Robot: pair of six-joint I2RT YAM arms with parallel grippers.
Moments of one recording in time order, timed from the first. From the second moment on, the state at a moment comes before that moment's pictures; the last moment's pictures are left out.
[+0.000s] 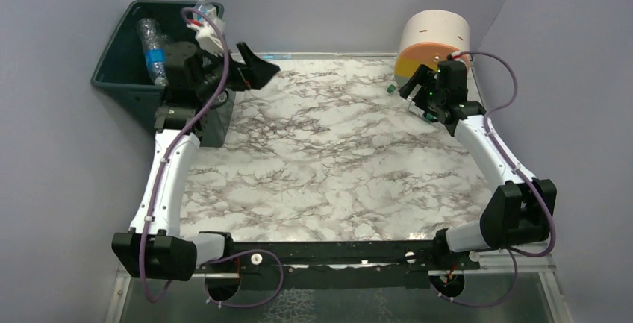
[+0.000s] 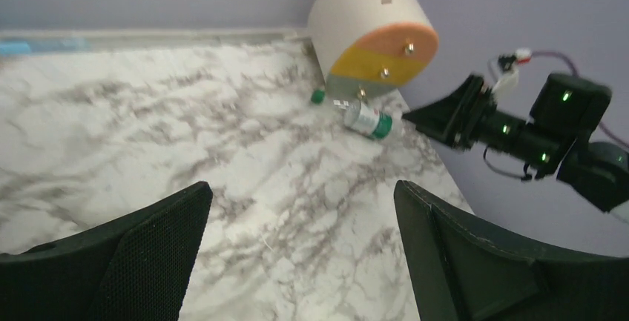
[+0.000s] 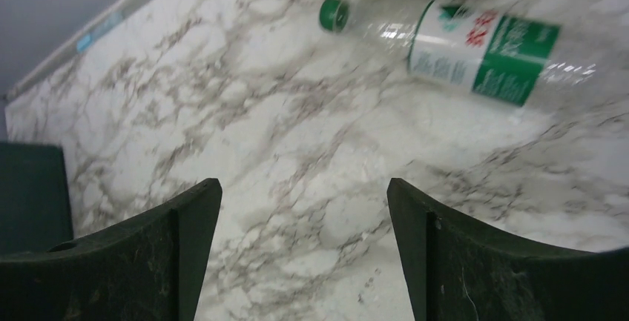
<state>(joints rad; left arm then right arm) -0.02 1.24 1.44 -0.30 0.61 -0.46 0.15 1.42 1.16 -0.34 0.03 0.59</state>
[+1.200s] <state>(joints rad) -0.39 1.31 1.04 -0.20 0.51 -0.43 -0.07 1.79 1.12 0.17 0.21 0.39</state>
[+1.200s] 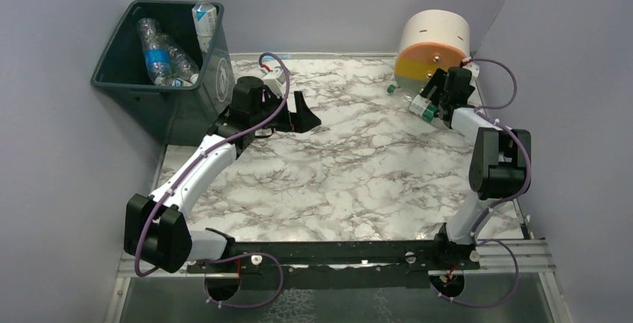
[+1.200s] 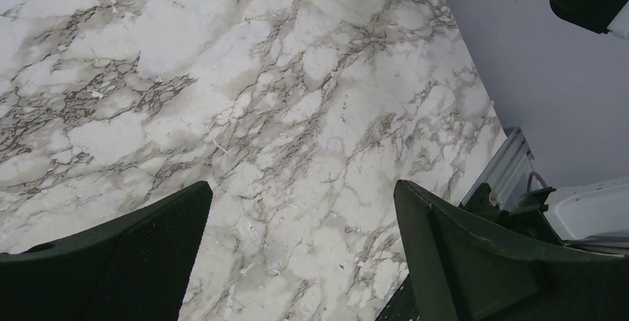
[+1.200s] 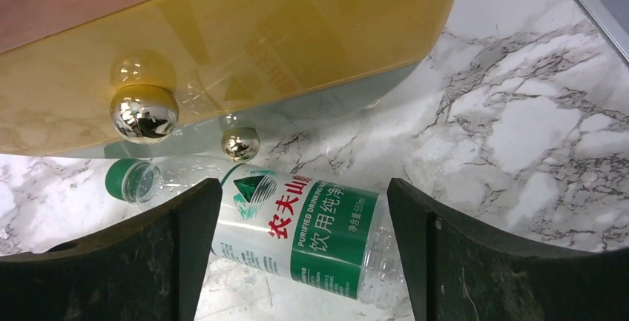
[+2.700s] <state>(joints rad) -0.46 1.31 1.03 -0.20 0.48 -0.45 -0.04 1.69 0.96 0.23 -0.08 0.35</state>
